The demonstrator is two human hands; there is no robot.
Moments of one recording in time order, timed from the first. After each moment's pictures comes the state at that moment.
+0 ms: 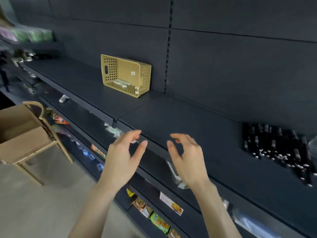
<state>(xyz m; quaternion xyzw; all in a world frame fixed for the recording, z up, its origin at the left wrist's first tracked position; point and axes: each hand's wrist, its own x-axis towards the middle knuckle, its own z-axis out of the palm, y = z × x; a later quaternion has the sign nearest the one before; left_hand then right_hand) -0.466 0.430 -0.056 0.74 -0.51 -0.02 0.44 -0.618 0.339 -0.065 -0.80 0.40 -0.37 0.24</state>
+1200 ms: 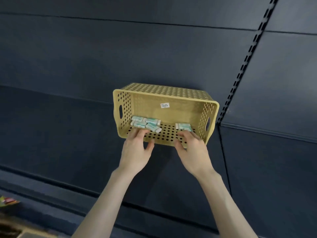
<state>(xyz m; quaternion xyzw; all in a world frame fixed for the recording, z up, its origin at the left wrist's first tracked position) -0.022 0.117 -0.080 0.66 -0.66 -0.12 0.33 -0.191 0.113 -0.067 -0.71 0.61 -0.30 0.18</state>
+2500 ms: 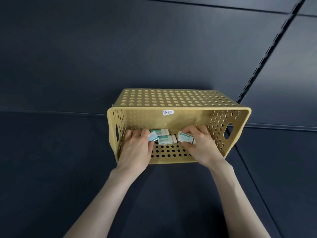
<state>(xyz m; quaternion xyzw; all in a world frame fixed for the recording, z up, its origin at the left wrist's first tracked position) 0.019 0.015 -0.095 0.61 -0.76 -0.09 0.19 -0.176 0.026 -0.083 -0.66 0.70 -0.21 0.17</state>
